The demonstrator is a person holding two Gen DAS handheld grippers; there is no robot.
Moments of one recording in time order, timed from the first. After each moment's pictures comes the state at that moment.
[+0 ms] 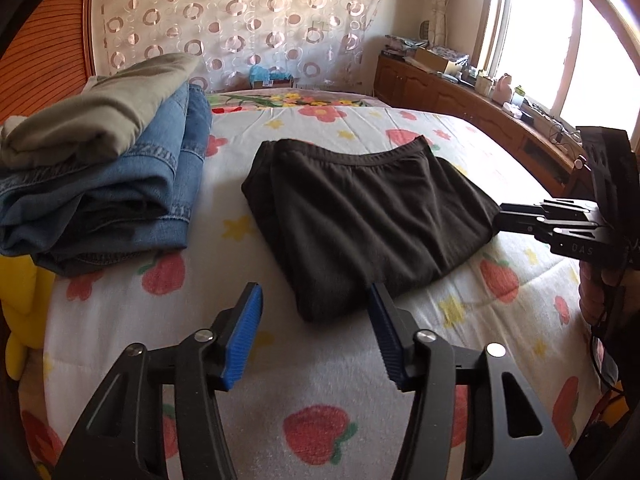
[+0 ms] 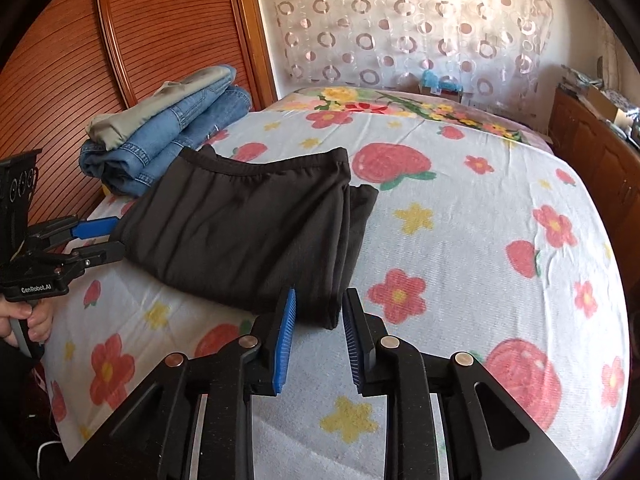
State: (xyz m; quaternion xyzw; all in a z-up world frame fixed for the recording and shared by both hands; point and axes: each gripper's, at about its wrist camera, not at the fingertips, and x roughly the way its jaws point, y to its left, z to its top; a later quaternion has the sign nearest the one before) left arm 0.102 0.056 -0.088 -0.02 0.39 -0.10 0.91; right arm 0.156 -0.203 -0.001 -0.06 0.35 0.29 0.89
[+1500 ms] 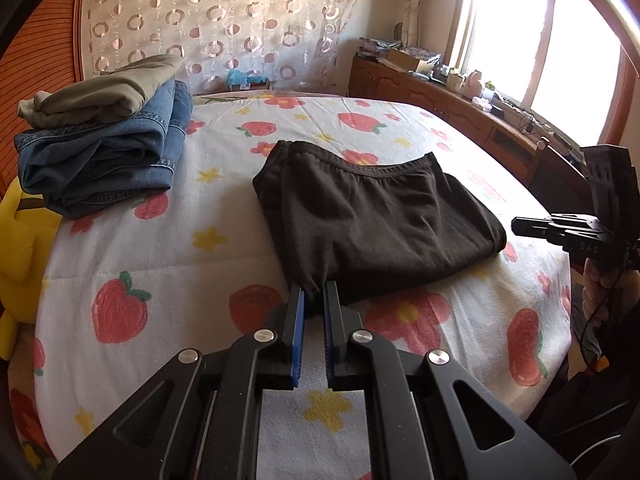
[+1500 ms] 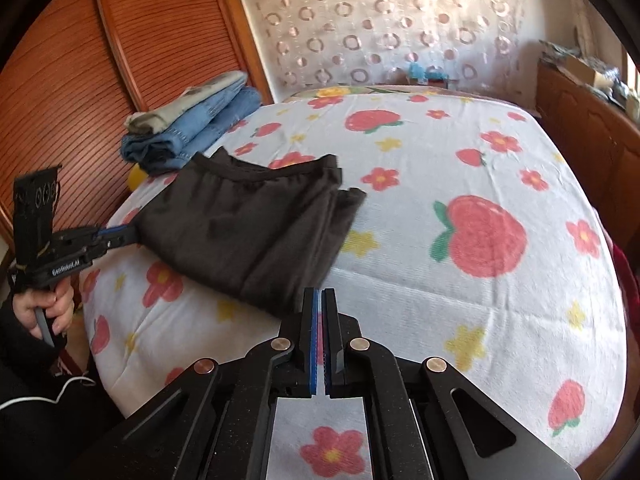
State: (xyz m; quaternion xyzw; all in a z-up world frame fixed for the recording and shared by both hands) left arm 0.031 0.044 -0.083 -0.02 0.38 -0.13 0.91; right arm 0.048 -0.267 -0.008 0.00 0.36 0.28 0.89
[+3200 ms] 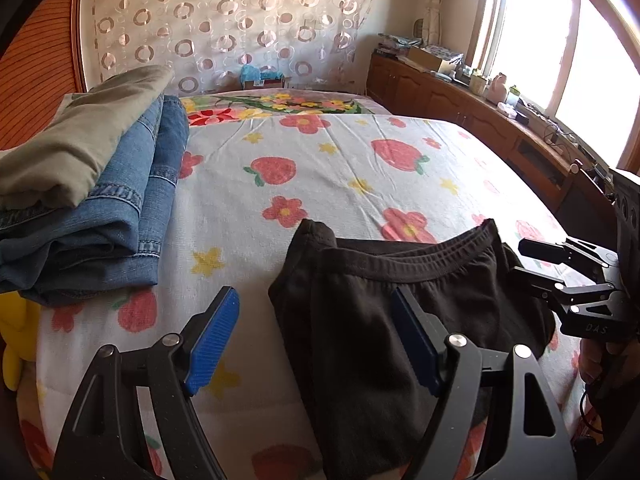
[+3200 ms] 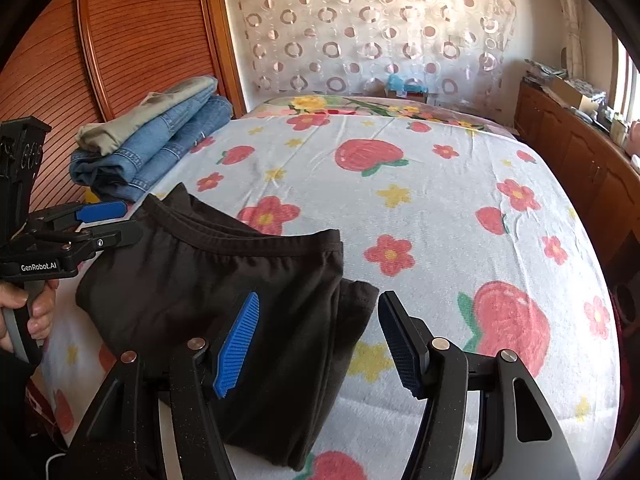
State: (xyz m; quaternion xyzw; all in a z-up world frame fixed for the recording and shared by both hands) left arm 0.126 0.041 -0.074 -0.02 0.40 -0.11 0.91; right arm 0.120 -0.201 -0.008 -0.04 0.34 0.22 0.91
